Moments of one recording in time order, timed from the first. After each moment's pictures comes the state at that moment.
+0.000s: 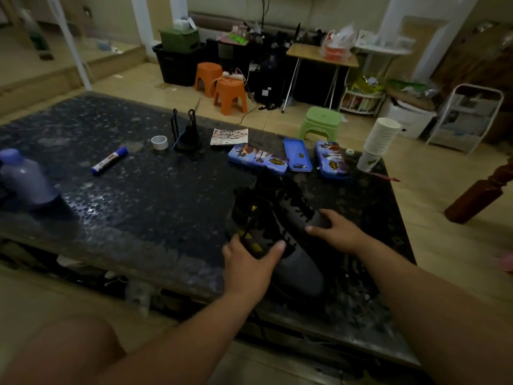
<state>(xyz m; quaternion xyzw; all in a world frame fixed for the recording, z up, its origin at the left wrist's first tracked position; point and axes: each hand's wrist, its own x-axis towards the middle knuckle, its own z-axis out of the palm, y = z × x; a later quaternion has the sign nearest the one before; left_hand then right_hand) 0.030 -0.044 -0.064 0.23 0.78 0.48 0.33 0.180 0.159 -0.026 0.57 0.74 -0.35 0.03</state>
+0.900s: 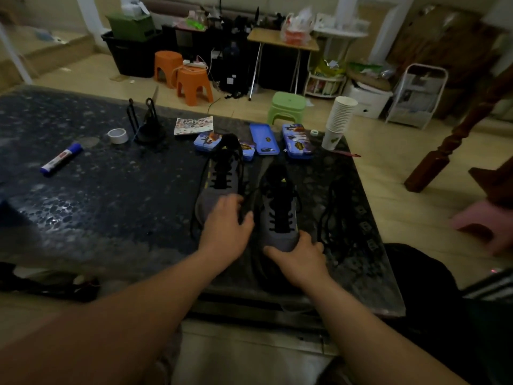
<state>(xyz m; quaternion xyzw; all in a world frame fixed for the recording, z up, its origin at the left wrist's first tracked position) 0.007 -0.004 -0.059 0.52 0.77 0.35 0.13 0.190 0.016 -0.047 0.68 0.63 -0.37 -0.08</state>
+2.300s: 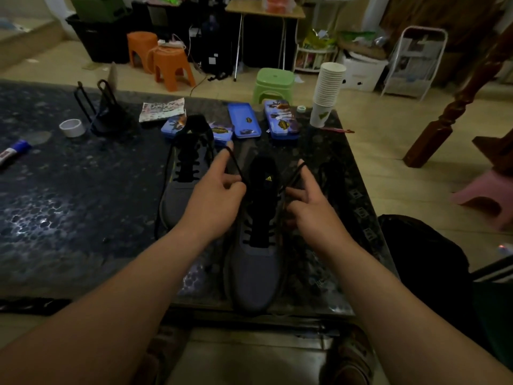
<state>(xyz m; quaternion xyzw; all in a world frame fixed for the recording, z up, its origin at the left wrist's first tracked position) 0.032 0.042 -0.014 0.48 0.69 0.45 0.30 0.220 0.094 -0.027 0.50 0.60 -0.56 -0.30</state>
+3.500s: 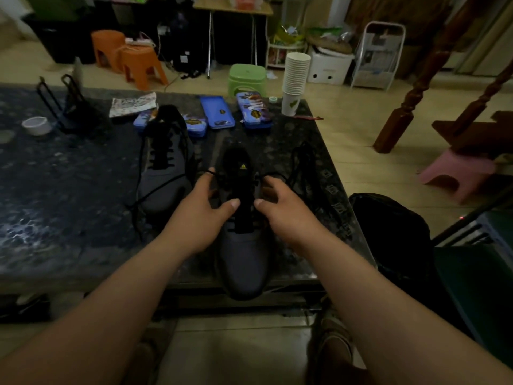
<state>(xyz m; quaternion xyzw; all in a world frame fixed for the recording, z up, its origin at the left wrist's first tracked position) 0.055 0.000 -0.045 0.54 0.69 0.37 0.30 0.234 0.061 -0.046 0.50 0.64 -0.51 -0.28</state>
